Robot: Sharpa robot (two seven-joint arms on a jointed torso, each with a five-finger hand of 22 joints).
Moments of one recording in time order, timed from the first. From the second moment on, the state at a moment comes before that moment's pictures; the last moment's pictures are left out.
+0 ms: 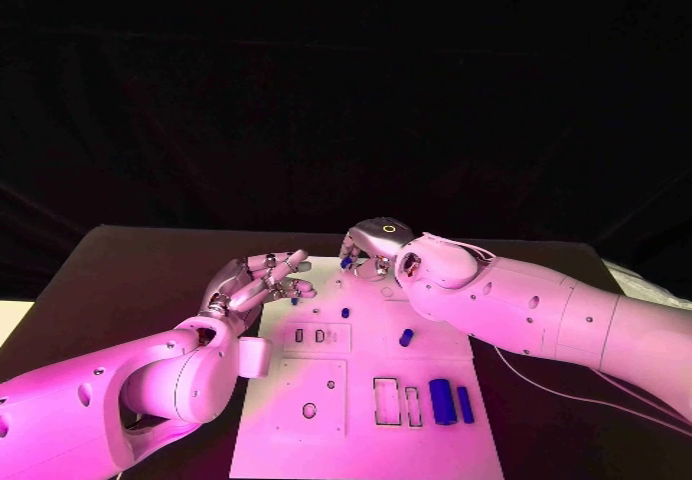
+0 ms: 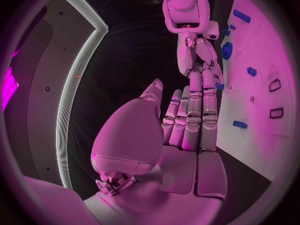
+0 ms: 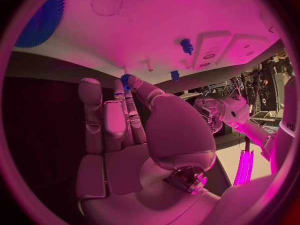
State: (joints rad) left arm 1.15 -0.88 -0.01 1.74 0.05 -0.51 0.52; left_hand 1.40 0.00 0.03 0.17 0.15 0.99 0.21 0.08 0.07 1.07 0.15 0.08 0.07 1.22 0.08 0.29 0.28 0.18 1.11 0.18 0.42 0.19; right arm 1.28 -0.49 -0.01 1.18 -1.75 -0.35 -0.09; right_hand 1.25 -0.02 0.47 -0.16 0.12 1.15 0.12 0.07 0.09 1.26 0.06 0.06 0.06 1.47 -0.02 1.23 0.99 0.17 1.22 0.08 1.06 0.67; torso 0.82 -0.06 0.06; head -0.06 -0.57
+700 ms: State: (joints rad) left arm 1.15 -0.88 -0.01 1.74 0.05 -0.51 0.52; left_hand 1.40 0.00 0.03 0.17 0.15 0.99 0.21 0.08 0.07 1.07 0.15 0.08 0.07 1.22 0.08 0.29 0.29 0.18 1.11 0.18 0.42 0.19; right arm 1.28 -0.47 -0.01 1.16 -1.76 -0.31 -0.10; right_hand 1.24 -0.05 0.47 -0.15 0.11 1.14 0.14 0.06 0.09 1.24 0.07 0.06 0.07 1.47 -0.02 1.23 0.98 0.17 1.20 0.09 1.06 0.65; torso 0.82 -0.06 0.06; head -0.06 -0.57
